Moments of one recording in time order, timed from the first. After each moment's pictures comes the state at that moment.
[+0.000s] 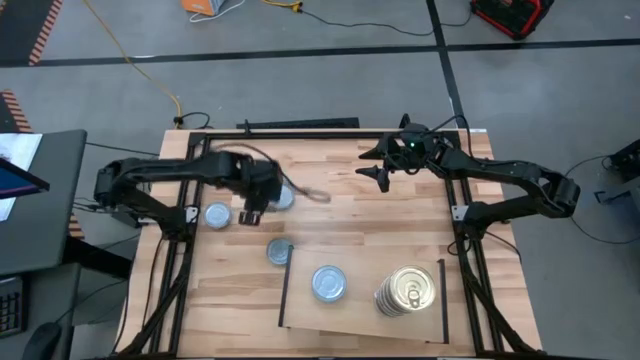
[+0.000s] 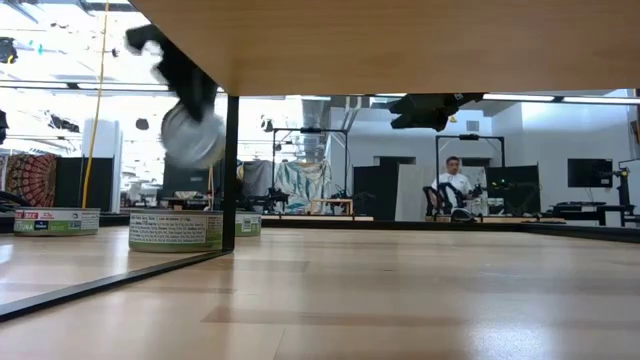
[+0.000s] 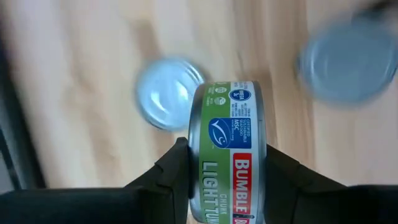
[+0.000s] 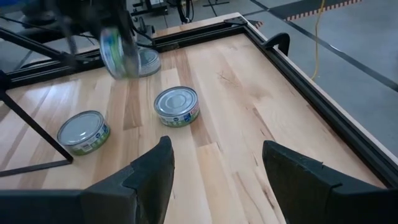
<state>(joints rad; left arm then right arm) 0.14 1.41 1.27 -1.12 -0.13 0.33 -0.56 1.22 0.69 0.13 -0.38 -0.02</state>
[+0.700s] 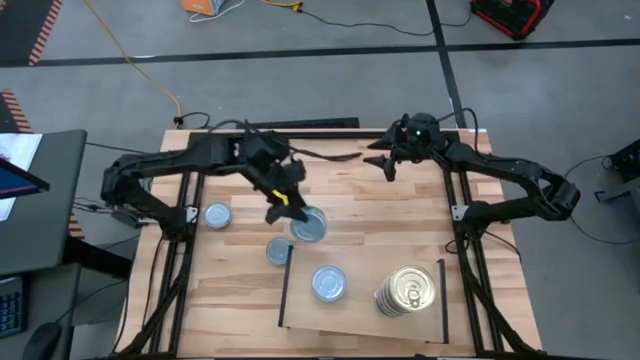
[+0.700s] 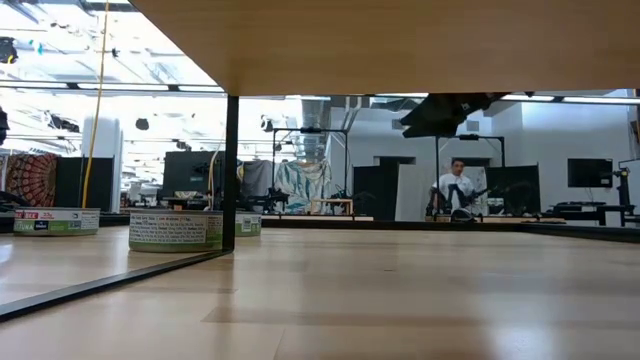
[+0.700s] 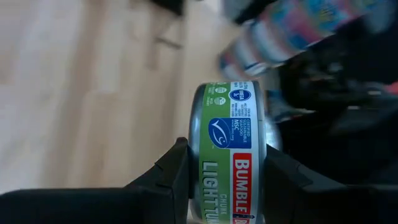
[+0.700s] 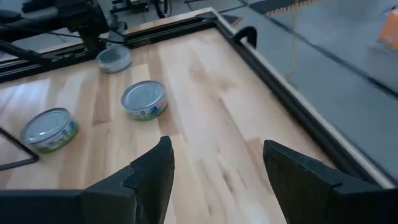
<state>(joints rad) 0.14 1.46 1.55 -0.73 0.55 -0.31 -0.71 1.22 0.69 0.09 -0.45 -0.09</state>
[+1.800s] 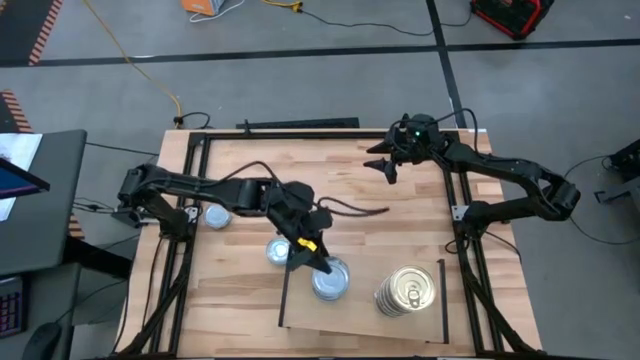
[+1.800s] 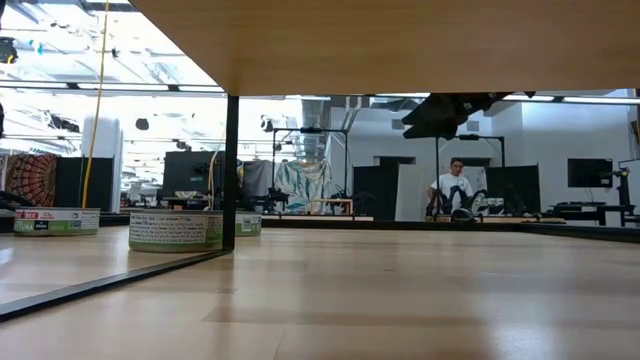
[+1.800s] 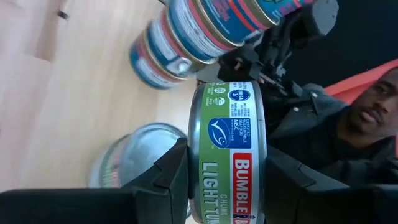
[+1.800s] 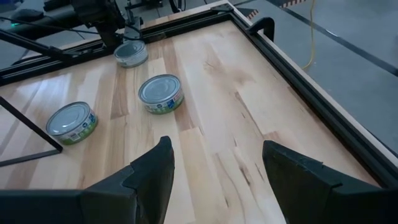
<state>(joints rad) -0.13 1.64 1.55 -0.37 0.53 -0.64 -0.71 1.22 0.69 0.06 -0.50 -0.08</state>
